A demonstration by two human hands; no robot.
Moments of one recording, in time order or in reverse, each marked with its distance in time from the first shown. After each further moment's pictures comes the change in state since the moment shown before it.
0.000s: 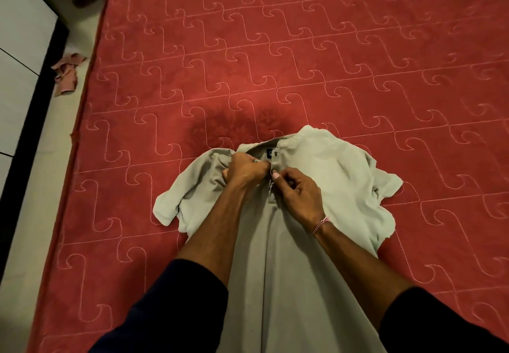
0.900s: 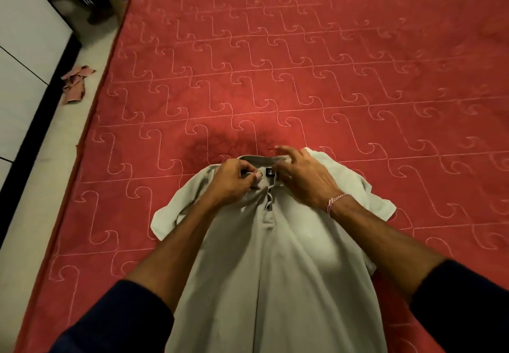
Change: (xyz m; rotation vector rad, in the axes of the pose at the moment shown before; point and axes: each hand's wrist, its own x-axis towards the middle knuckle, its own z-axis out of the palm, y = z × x) left_hand -0.018 0.011 -0.057 0.065 -0.159 0.460; right_hand 0.072 -0.044 -0.056 -0.828 -0.166 -0.691
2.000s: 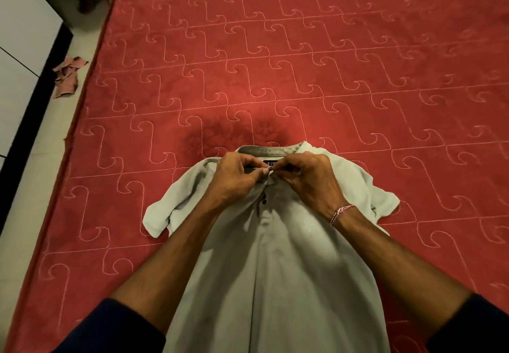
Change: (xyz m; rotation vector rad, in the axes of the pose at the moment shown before) left_hand -0.004 0.007 0.016 -0.112 0.053 0.040; right_hand -0.024 -0.019 -0.019 0.445 0.275 0.143
